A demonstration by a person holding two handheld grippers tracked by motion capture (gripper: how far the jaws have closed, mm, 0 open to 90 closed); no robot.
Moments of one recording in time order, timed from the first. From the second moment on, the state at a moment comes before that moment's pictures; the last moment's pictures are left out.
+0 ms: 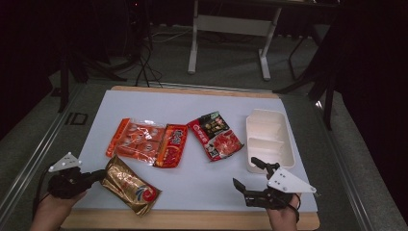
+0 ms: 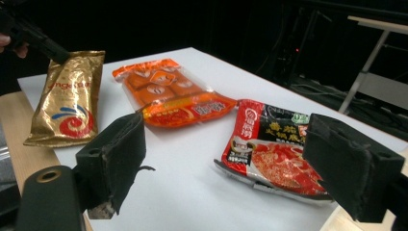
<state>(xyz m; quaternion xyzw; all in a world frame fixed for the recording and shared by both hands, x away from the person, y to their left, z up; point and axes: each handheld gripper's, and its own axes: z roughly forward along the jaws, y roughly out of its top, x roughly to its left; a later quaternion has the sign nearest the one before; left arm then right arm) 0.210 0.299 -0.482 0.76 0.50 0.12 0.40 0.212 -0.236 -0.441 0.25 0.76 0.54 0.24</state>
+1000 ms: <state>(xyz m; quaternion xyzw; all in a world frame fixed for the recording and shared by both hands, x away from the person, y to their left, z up) 0.214 0.214 -0.409 0.80 0.36 0.11 0.47 0.213 -0.241 -0.434 0.27 0.75 0.56 0.23</state>
